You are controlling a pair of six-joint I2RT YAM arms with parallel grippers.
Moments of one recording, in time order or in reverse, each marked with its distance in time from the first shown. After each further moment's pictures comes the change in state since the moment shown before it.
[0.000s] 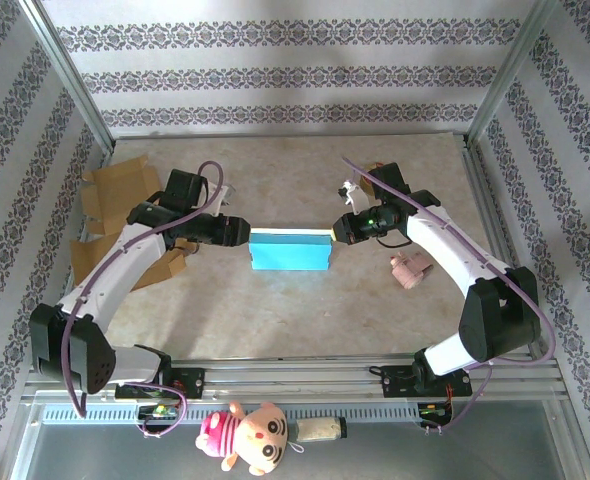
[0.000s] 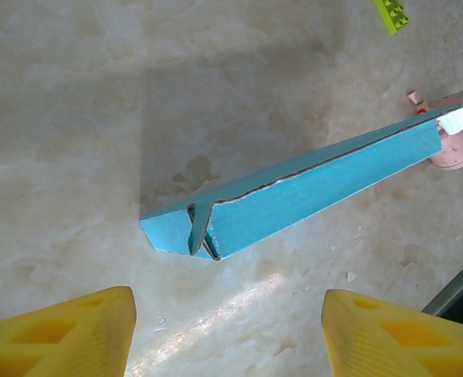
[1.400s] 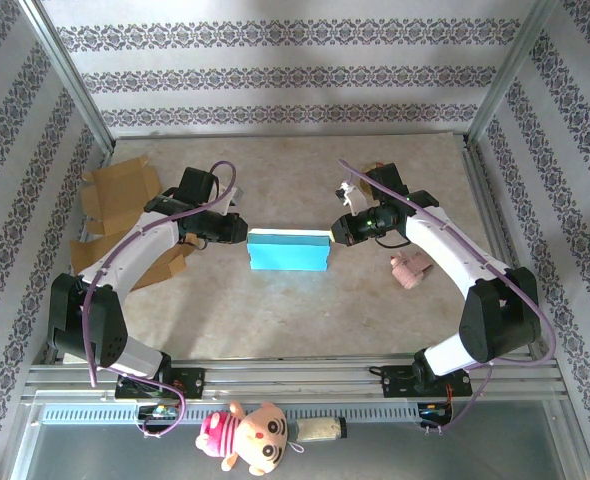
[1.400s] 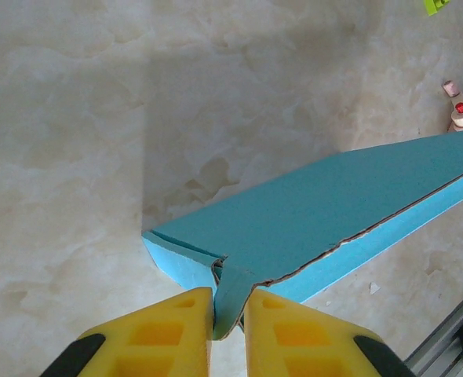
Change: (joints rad) left arm 0.000 0.137 0.016 0.053 0.007 0.007; right arm 0.014 -0.002 0.000 0.000 0.007 -0.019
